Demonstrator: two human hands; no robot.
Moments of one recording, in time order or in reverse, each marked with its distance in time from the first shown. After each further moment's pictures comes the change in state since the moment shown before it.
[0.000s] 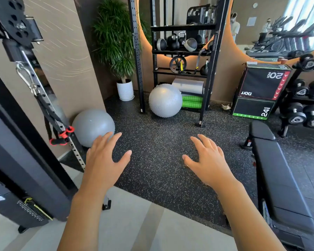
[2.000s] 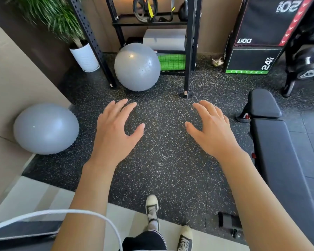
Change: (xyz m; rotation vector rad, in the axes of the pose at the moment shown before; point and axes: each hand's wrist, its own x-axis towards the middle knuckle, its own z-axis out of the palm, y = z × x) left_hand 0.479 0.145 0.409 0.023 -0.261 0.218; right_hand 0.484 0.332 0.027 0.107 0.002 0.151
